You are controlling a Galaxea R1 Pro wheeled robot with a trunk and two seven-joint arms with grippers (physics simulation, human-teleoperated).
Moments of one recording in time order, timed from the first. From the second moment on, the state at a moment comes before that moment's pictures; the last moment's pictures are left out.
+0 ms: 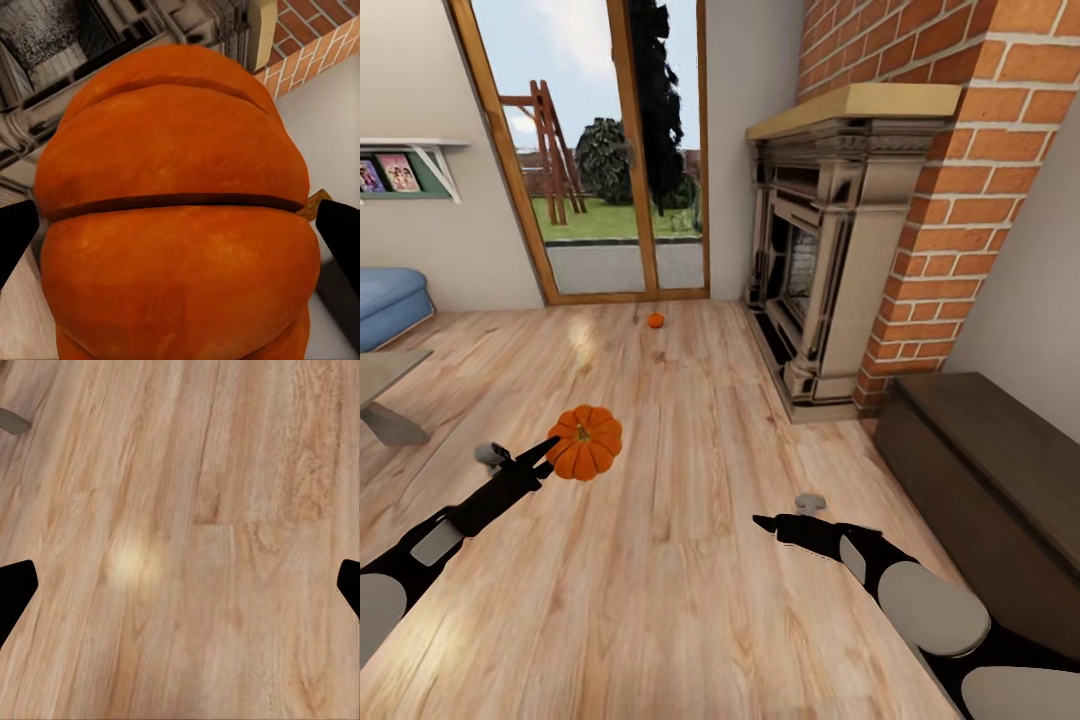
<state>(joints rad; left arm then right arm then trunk) -0.86 0.43 -0.30 -0.28 1.17 0.37 -1.36 -0.91 0.05 -1.00 -0.15 0.83 0.11 0.71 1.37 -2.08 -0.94</state>
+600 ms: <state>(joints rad) -0.86 0.43 -0.30 -0.28 1.17 0.37 -1.36 -0.91 0.05 -1.00 -0.15 0.83 0.11 0.71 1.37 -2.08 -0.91</state>
